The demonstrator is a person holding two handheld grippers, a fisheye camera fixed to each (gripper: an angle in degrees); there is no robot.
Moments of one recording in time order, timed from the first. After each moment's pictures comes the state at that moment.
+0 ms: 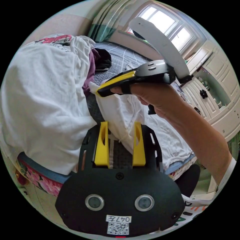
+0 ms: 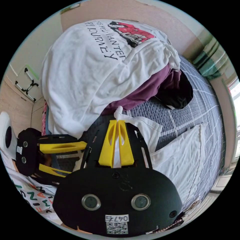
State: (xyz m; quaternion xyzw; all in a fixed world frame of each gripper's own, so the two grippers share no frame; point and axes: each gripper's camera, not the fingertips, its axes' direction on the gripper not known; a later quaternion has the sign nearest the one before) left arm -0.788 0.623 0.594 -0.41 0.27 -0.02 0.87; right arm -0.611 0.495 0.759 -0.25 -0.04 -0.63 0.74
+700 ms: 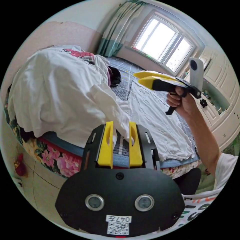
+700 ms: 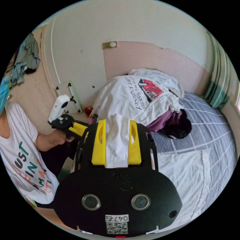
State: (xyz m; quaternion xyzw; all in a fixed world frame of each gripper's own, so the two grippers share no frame) left arm -0.858 0.628 0.550 -0.35 0.23 -0.05 0.91; right arm -0.647 0.450 0.634 -0.13 -0.31 -0.63 0.70
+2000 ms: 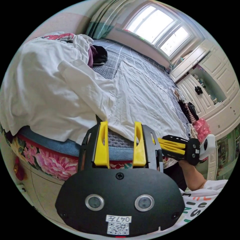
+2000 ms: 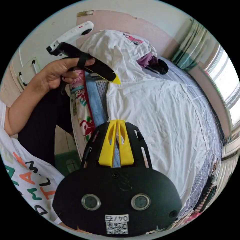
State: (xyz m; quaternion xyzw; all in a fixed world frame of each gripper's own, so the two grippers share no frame) left arm -0.824 0.658 0.590 -0.43 0.29 -0.03 0.85; right arm -0.463 0.597 0.544 -0.16 -0.03 -0.59 0.79
